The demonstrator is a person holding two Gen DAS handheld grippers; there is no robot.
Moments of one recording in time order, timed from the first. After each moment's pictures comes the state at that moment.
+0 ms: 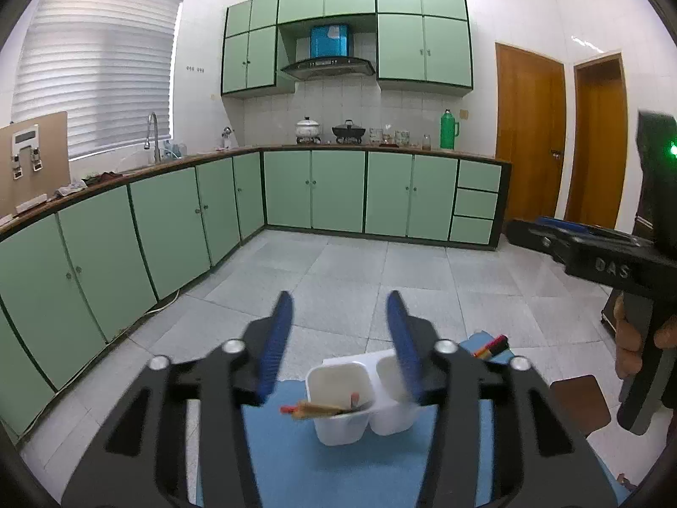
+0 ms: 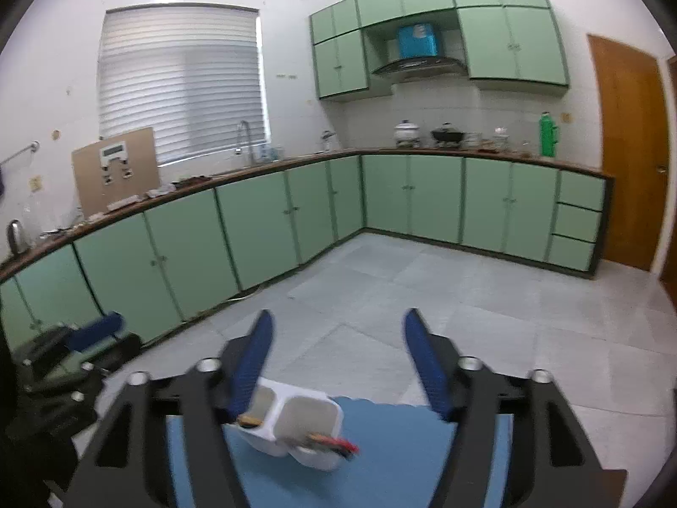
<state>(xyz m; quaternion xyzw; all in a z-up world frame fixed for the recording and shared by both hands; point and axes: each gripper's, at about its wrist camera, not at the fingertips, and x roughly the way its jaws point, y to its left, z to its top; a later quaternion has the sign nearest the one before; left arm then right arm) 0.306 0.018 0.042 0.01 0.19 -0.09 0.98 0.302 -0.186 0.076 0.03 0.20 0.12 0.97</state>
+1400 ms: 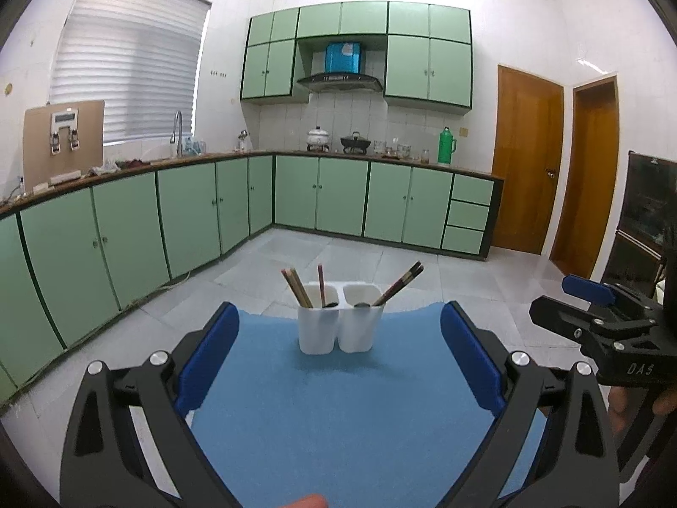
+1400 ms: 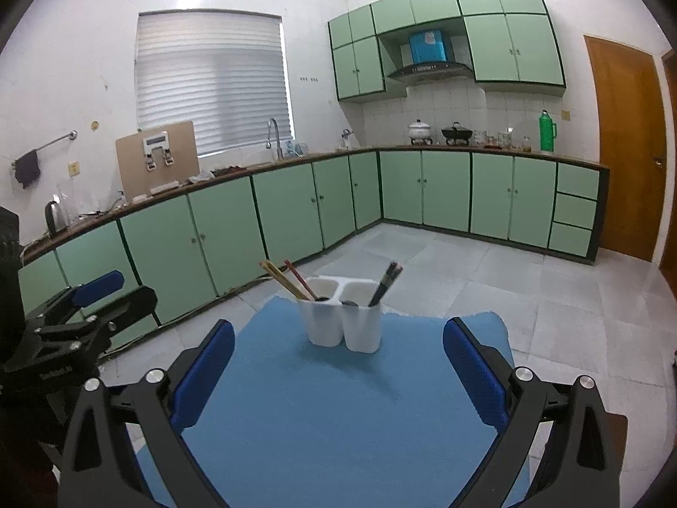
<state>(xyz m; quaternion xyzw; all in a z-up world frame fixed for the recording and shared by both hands) 0.105 0.015 0.047 -0.02 0.17 -0.08 0.98 0.083 -0.184 0.052 0.03 0.20 0.16 0.97</state>
